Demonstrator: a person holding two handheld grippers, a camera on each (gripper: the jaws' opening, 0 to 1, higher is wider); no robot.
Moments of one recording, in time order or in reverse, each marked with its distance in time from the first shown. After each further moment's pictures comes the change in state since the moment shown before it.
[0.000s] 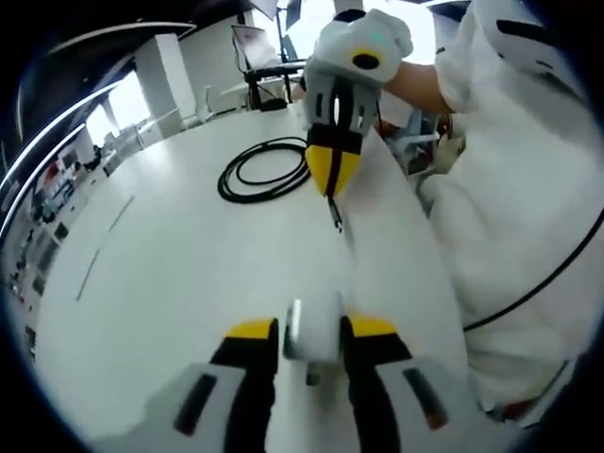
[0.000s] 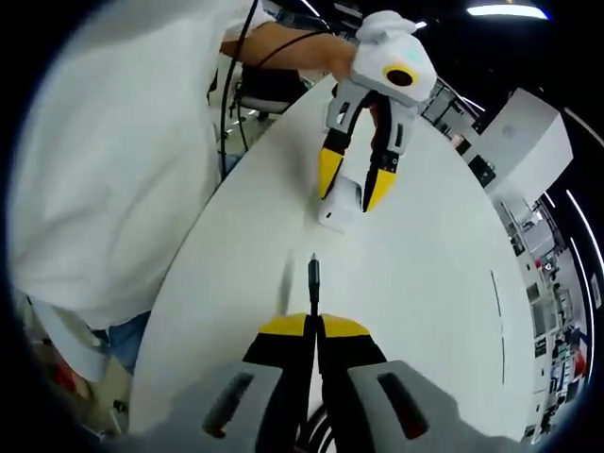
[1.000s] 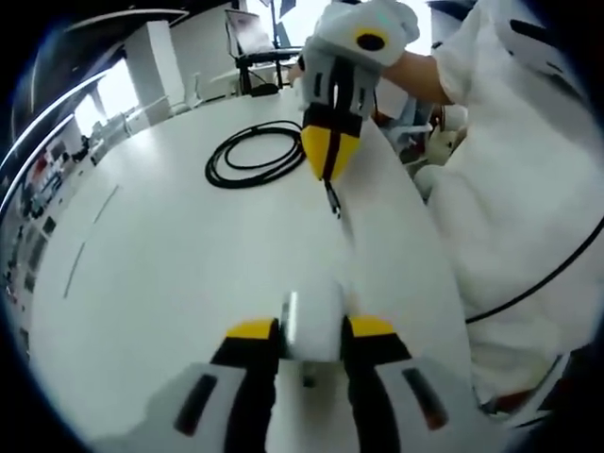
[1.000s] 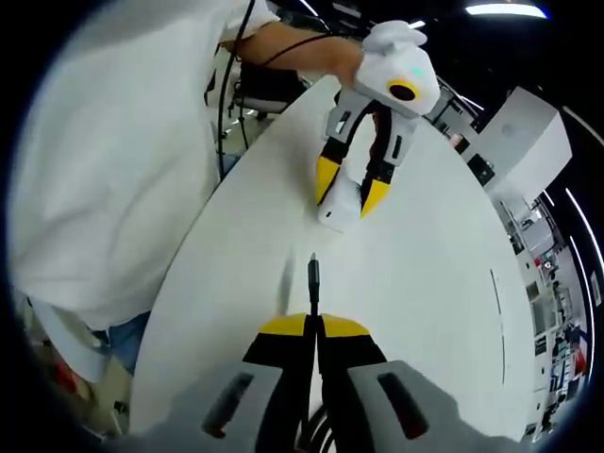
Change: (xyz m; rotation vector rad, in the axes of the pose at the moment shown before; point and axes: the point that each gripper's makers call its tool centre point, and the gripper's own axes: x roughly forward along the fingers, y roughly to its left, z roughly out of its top) left arm 0.006 0.006 -0.013 -0.007 0.051 -0.048; right arm 0.000 0.000 -0.001 0.004 0.002 -0.003
